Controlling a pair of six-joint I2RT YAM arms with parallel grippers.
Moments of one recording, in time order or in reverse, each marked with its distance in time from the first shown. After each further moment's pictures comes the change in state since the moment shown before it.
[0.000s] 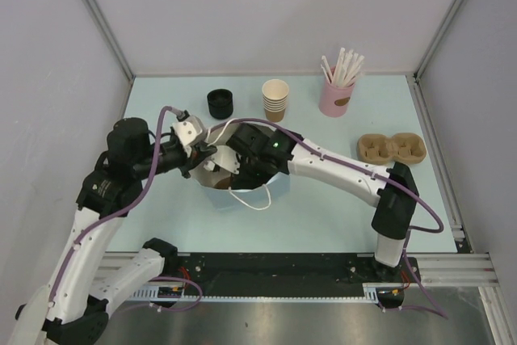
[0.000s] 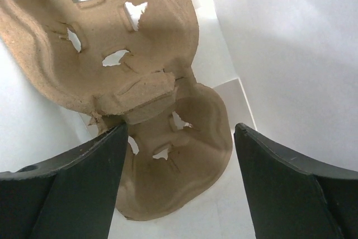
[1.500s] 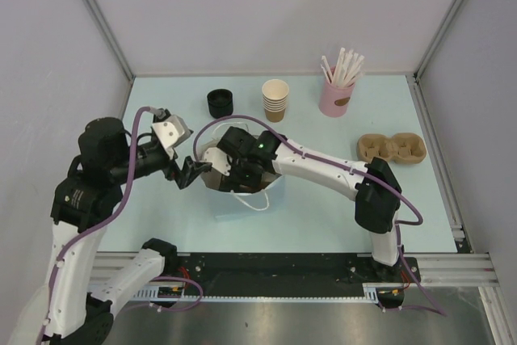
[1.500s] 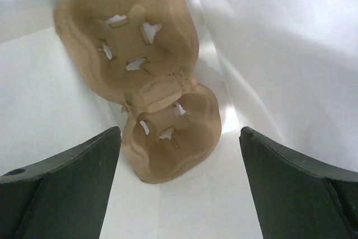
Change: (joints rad) left arm 0.066 -0.003 0.214 -0.222 0.061 0.056; right arm 0.002 0.125 0.058 0.017 -0.078 0.087
